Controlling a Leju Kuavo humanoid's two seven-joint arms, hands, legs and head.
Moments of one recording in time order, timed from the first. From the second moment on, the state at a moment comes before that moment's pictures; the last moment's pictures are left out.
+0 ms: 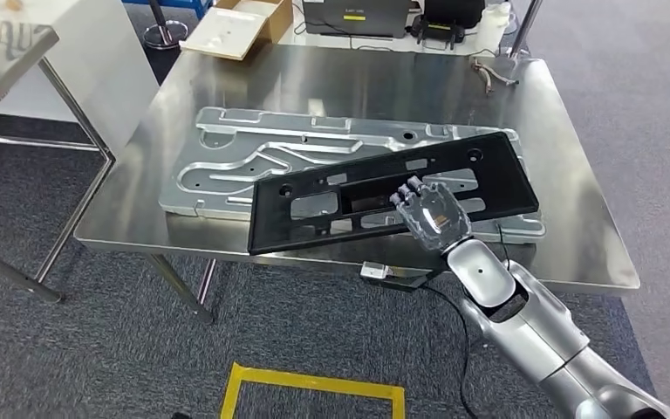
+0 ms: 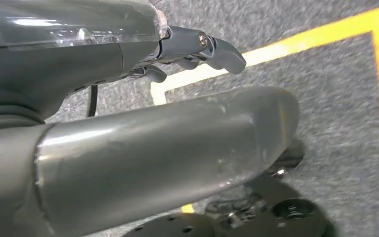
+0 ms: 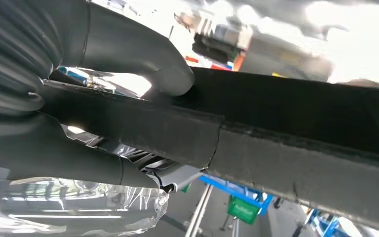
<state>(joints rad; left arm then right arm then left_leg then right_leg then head) -0.13 -0.11 1.02 -0.22 -1.33 -0.03 -0.25 -0.60 -0.29 0.68 -1.41 1.42 -0.22 0.14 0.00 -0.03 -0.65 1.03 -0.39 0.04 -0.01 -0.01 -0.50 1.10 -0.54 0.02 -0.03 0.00</state>
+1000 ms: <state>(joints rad) -0.13 -0.10 1.02 -0.22 -1.31 -0.01 -0.25 -0.49 -0.23 0.48 -1.28 1.37 -0.31 0.13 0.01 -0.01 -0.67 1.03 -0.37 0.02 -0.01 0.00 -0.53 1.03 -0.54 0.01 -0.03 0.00</state>
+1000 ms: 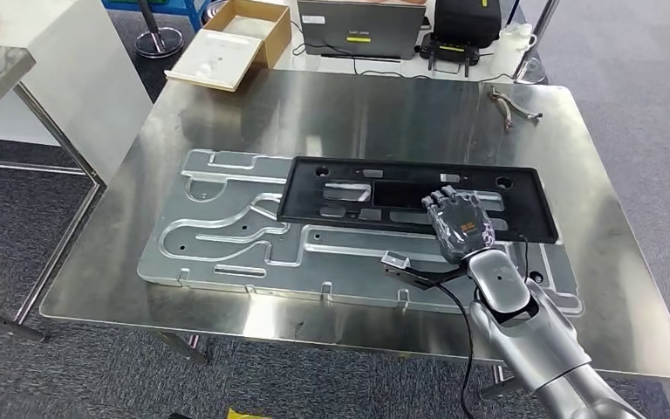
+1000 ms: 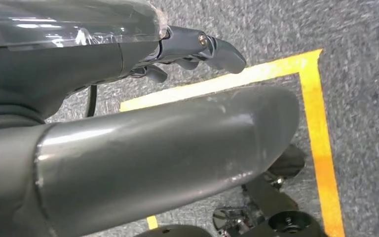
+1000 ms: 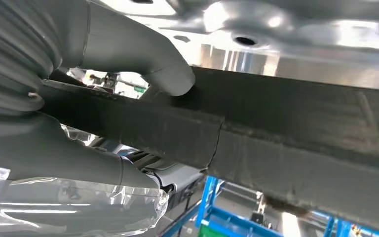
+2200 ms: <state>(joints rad) -0.13 -0.09 1.02 -0.22 -1.31 0.00 -0.26 -0.44 -0.11 0.32 -1.11 1.38 -0.36 0.12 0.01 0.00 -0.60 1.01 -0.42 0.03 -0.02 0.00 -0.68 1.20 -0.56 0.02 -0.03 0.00</state>
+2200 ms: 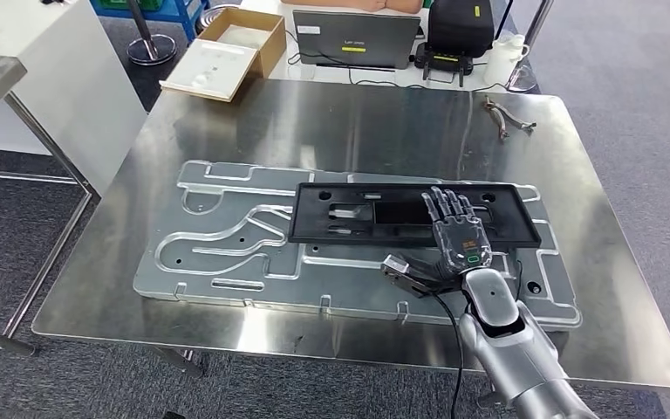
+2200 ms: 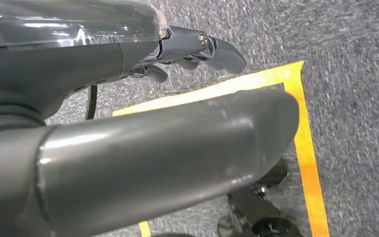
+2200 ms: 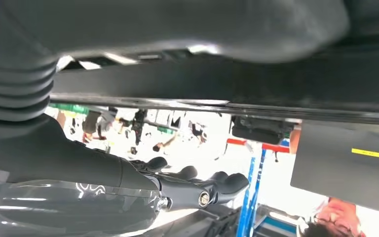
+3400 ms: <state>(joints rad) -0.12 -0.09 1.02 -0.22 -1.29 -0.04 -0.28 -0.38 -0.08 0.29 -1.09 1.40 -0.39 0.10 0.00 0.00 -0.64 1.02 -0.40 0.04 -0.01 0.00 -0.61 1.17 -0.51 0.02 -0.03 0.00</state>
